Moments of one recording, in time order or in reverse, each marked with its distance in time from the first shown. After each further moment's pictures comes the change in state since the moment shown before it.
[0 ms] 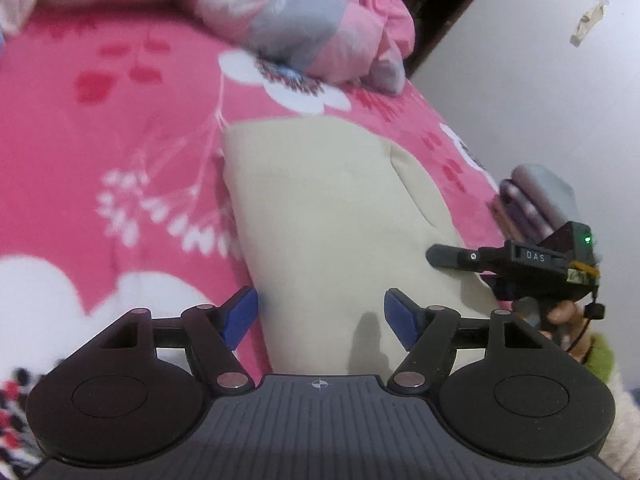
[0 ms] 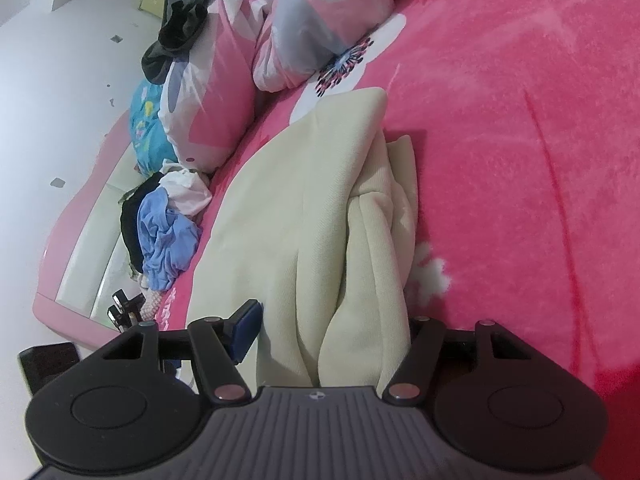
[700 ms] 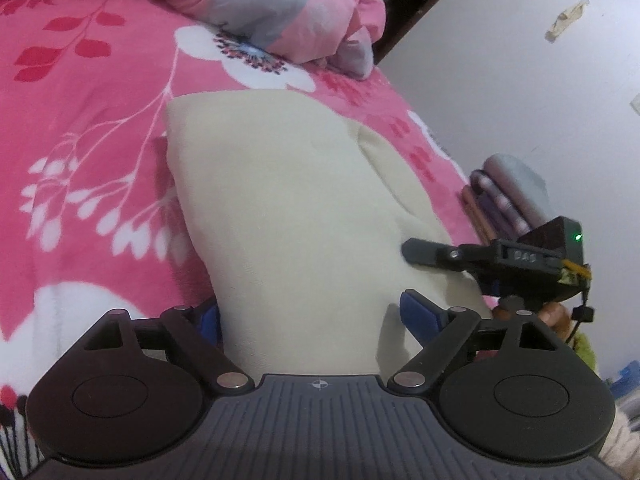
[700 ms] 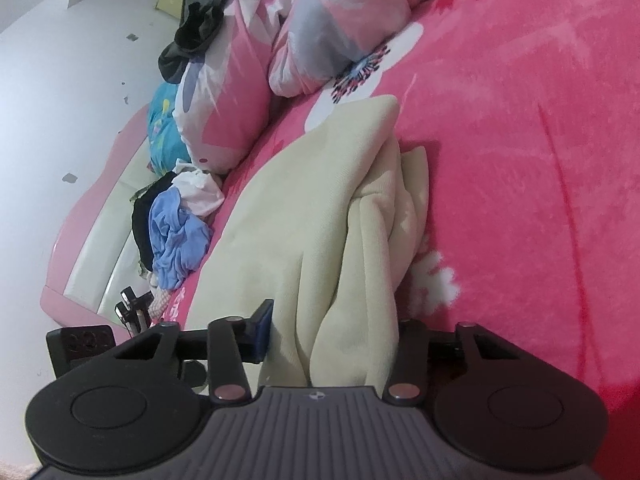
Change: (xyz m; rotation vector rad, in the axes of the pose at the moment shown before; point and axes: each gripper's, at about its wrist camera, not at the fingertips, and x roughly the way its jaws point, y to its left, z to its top) left arm 0.025 -0.008 0.004 -0.001 0.018 -0.132; right arm -0.002 0.007 0.002 -0.034 -0.021 0.020
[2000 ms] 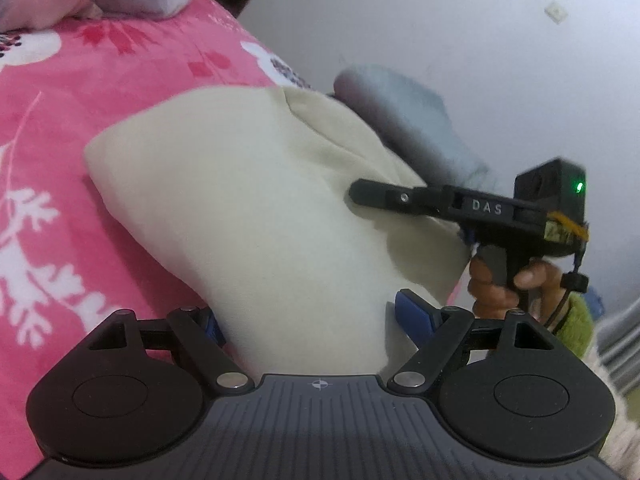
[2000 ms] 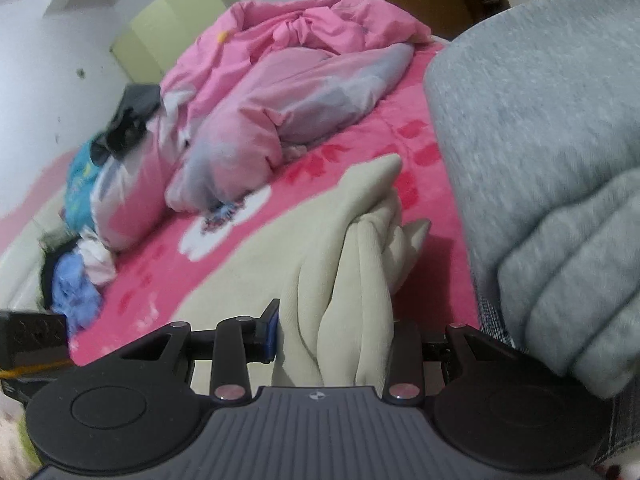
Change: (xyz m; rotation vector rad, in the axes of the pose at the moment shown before) left arm 0.179 -0.160 0.012 0.251 0.166 -0.256; right arm -0.175 -0.053 0.042 -0.147 -0.286 -0.401
